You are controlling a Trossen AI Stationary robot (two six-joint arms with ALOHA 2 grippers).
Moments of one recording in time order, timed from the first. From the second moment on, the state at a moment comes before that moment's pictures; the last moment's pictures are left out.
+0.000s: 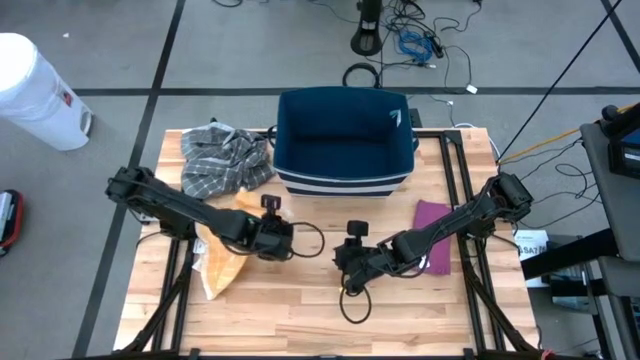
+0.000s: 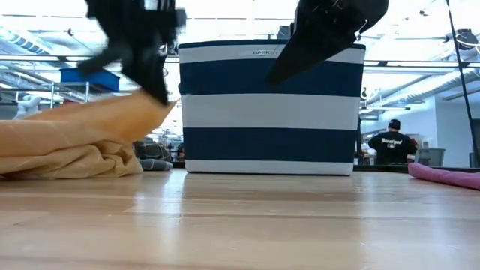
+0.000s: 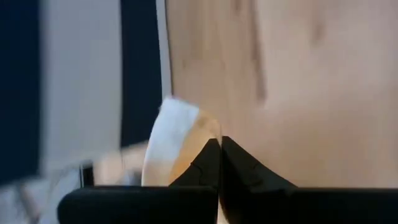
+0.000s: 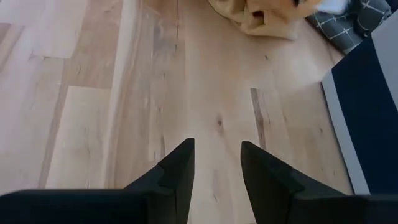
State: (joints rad) left arm -0.31 1.51 1.08 -0.79 -0.59 0.03; right arm 0.42 1.72 1.17 -0.34 0.50 0.23
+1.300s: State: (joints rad) left arm -0.53 1.44 1.78 -1.13 -0.59 0.09; right arm 0.31 1.97 1.17 0.16 0.54 0.20
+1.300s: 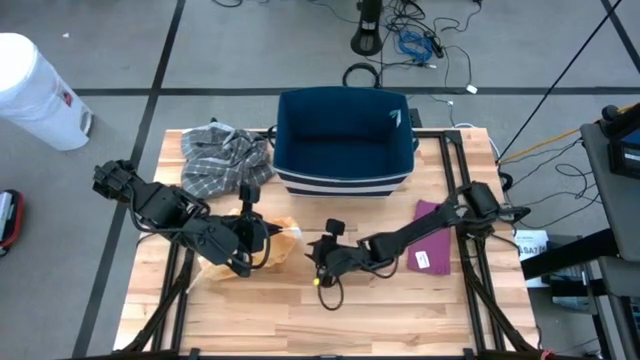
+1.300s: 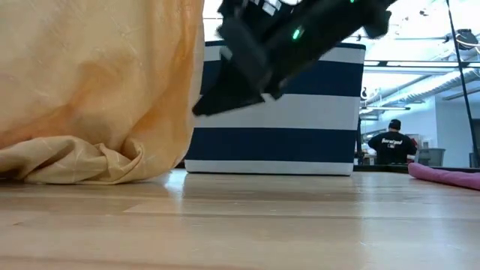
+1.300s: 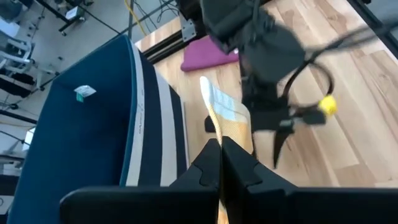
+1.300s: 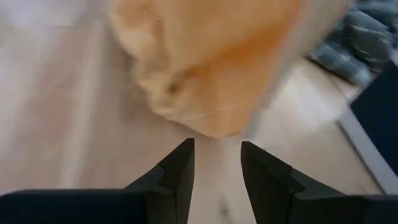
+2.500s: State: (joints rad) left arm -0.53 1.42 1.78 -1.15 -0.73 0.16; right arm 0.30 1.90 1.17 0.29 0.62 -0.08
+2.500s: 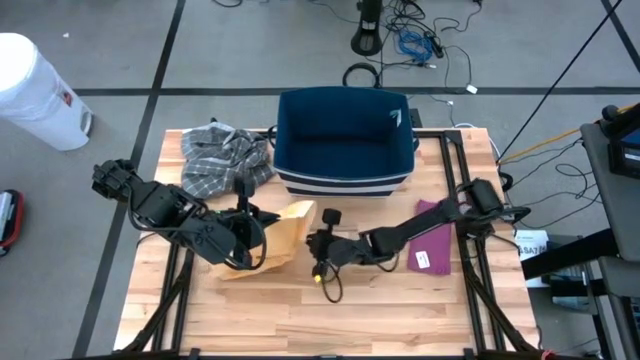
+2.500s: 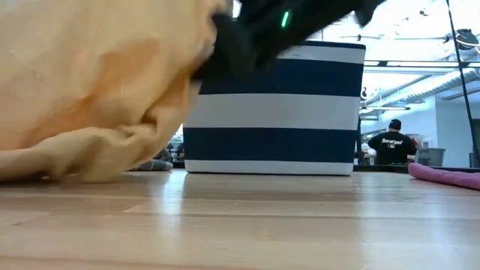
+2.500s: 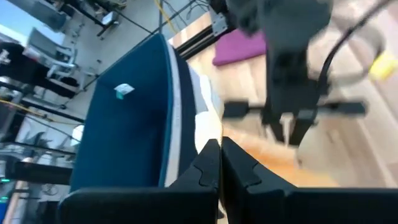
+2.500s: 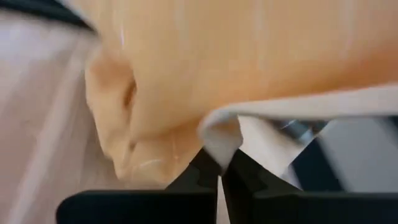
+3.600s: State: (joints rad) left arm -0.79 1.34 1.78 -0.90 -1.14 0.50; right arm 0.79 0.97 1.18 -0.25 0.51 -0.39
